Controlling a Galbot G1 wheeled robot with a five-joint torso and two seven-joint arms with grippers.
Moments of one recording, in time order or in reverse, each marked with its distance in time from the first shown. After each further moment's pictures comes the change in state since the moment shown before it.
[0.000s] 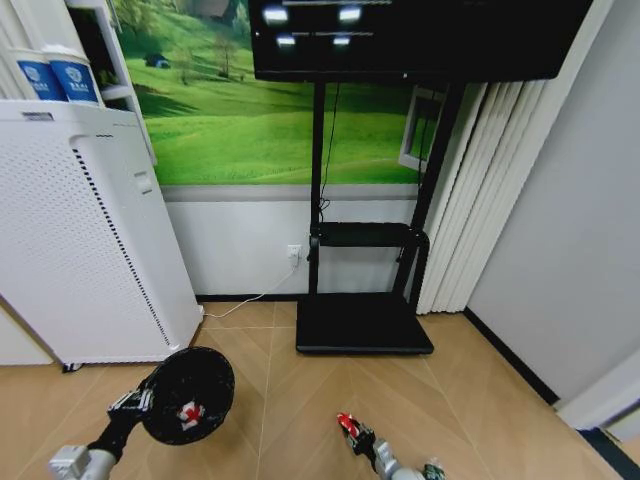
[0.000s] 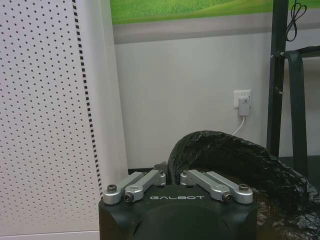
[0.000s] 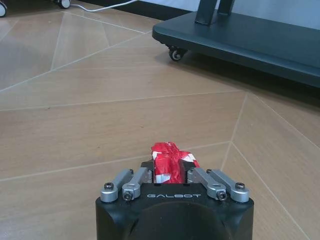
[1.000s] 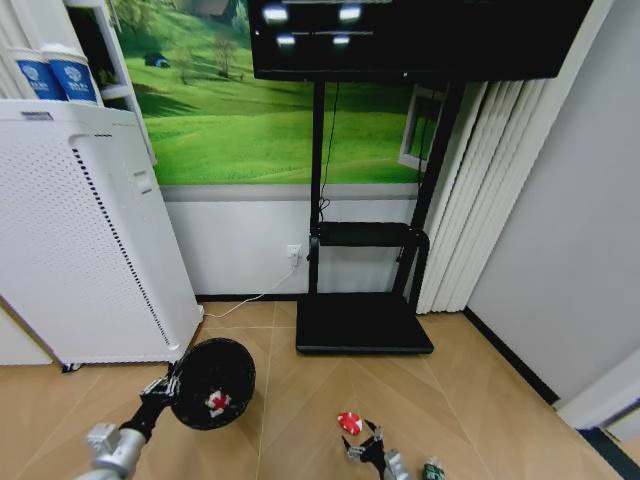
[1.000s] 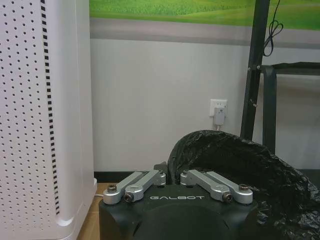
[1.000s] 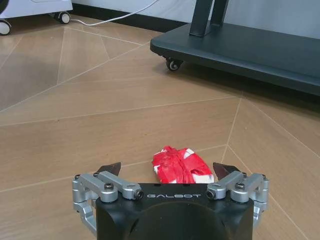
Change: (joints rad) left arm -0.084 0.019 0.099 0.039 -0.055 0.008 0.025; right arm -0.068 -0.020 -0.005 0.108 0.051 0.005 0.015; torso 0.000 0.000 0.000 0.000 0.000
